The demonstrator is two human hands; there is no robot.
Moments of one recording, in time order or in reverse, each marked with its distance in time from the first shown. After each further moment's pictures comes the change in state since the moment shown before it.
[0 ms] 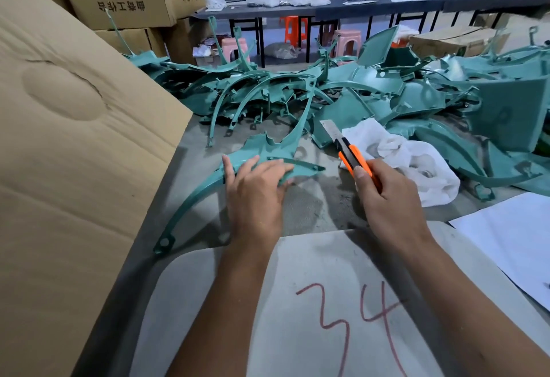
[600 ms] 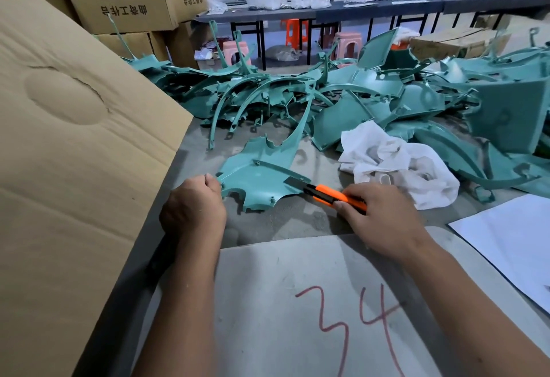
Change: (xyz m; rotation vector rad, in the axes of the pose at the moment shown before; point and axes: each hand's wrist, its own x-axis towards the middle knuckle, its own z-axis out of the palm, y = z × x) left_hand 0.013 -0.061 -0.025 0.246 0.002 -0.712; right_hand -0.002 -0.001 -0.006 -0.324 -0.258 -0.132
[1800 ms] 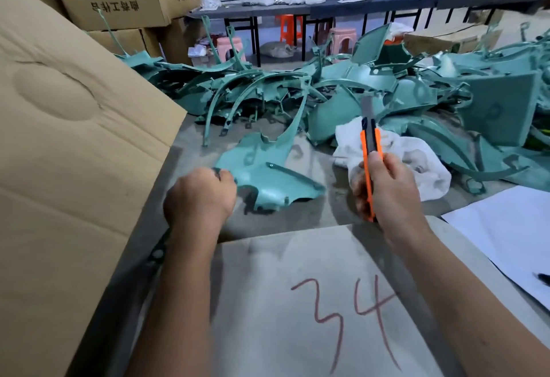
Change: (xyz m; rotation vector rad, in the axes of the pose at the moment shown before) left_hand -0.008 0.011 -0.019 0.012 -0.072 0.222; right_hand 0.008 -0.002 0.004 0.980 0.265 0.397
